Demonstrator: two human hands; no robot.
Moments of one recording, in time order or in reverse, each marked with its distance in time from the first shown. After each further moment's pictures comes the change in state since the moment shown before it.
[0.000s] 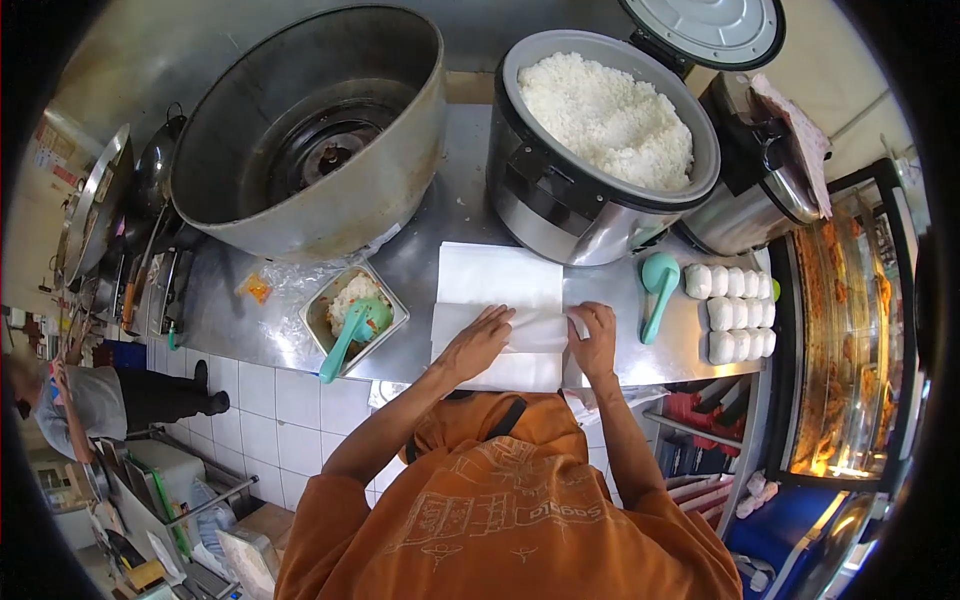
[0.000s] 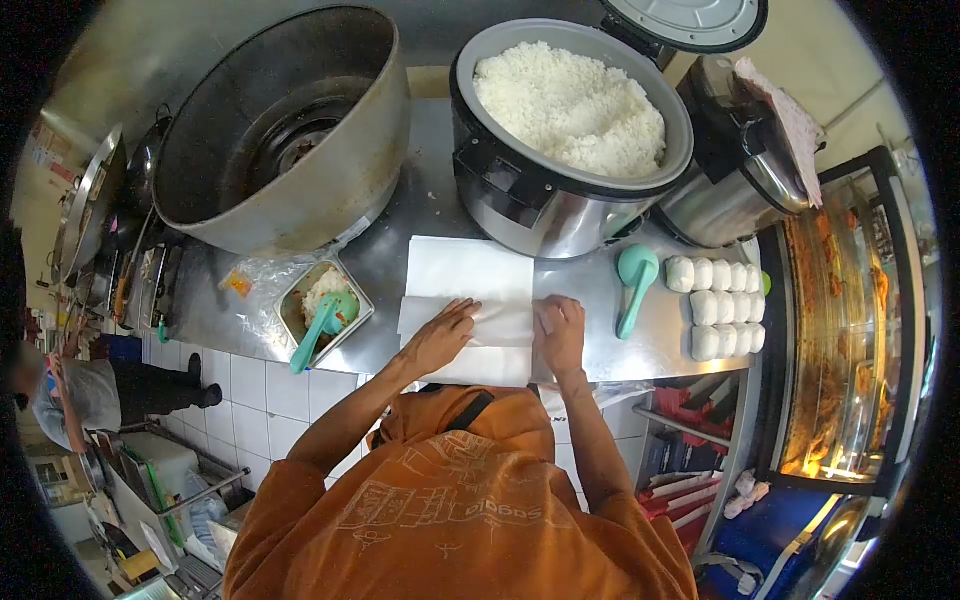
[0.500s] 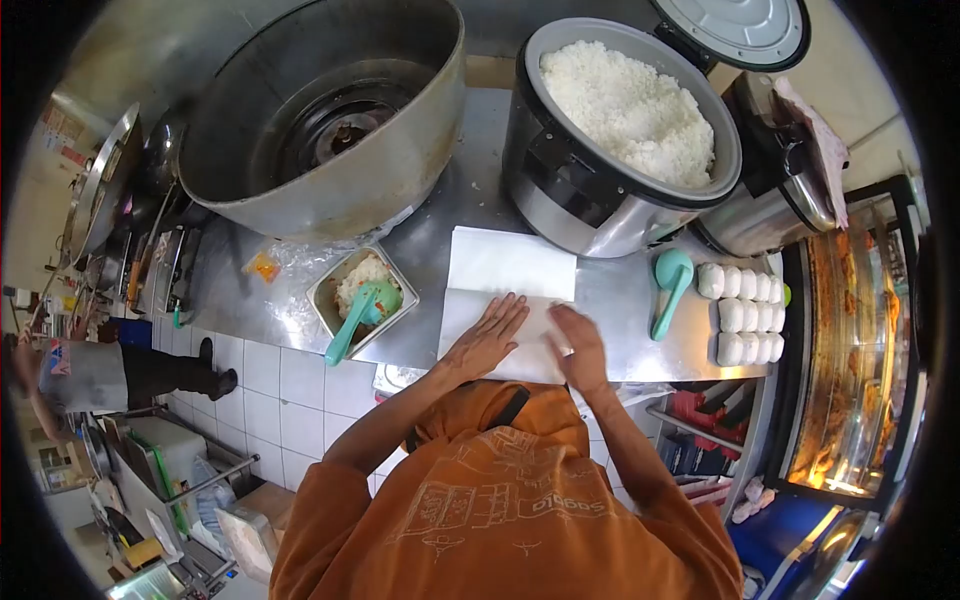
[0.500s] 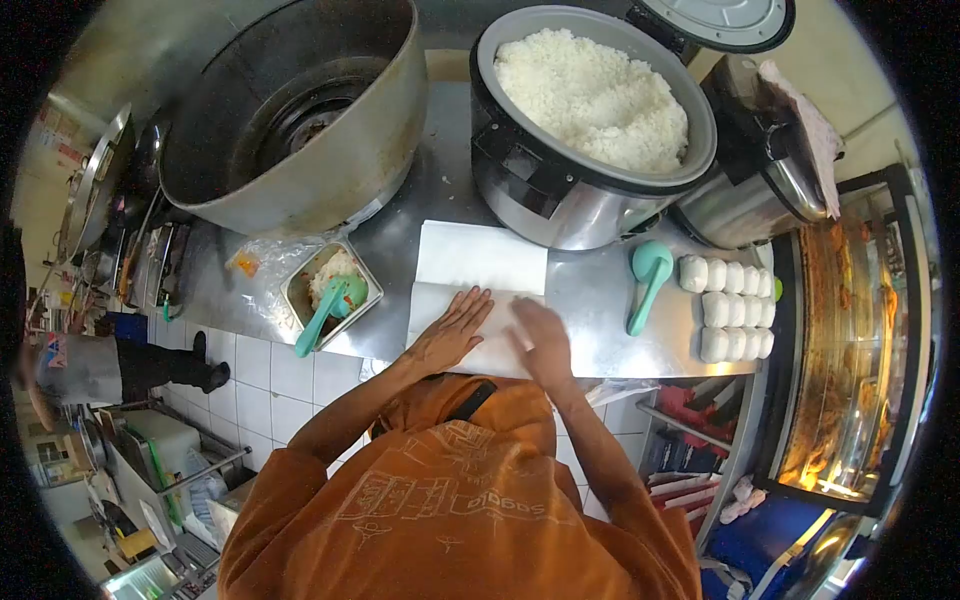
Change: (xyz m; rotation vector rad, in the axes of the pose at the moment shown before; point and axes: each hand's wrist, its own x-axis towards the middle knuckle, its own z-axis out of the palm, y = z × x) left_hand -0.018 0.017 0.000 0.108 -0.021 -0.008; right_hand -0.015 -0.042 0.002 0.124 -0.187 -0.048
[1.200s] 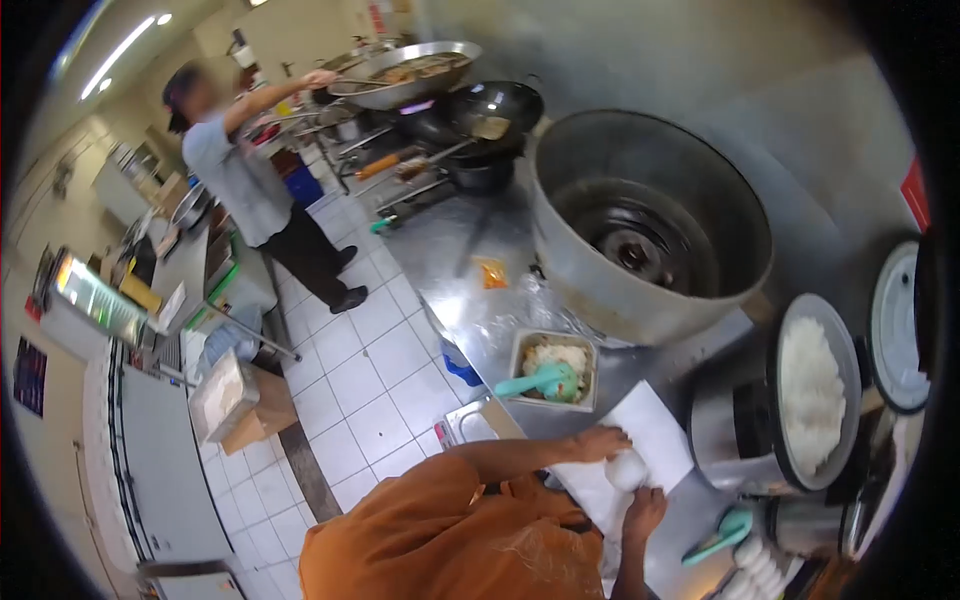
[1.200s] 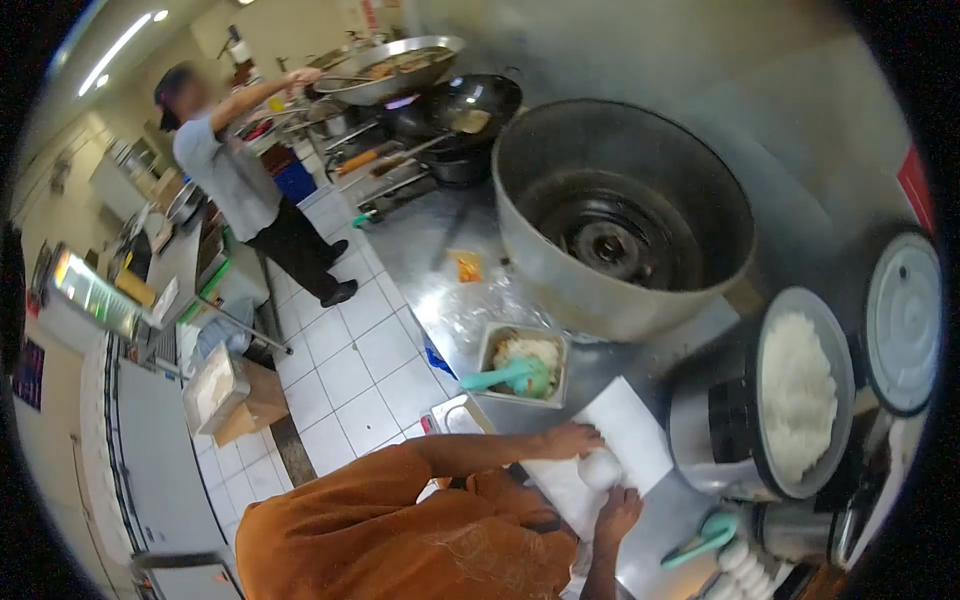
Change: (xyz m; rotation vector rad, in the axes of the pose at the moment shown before) left_hand 0.004 -0.084 0.056 -0.154 0.206 -0.272; right_hand 0.003 0.055 0.063 -0.313 -0.138 -0.217
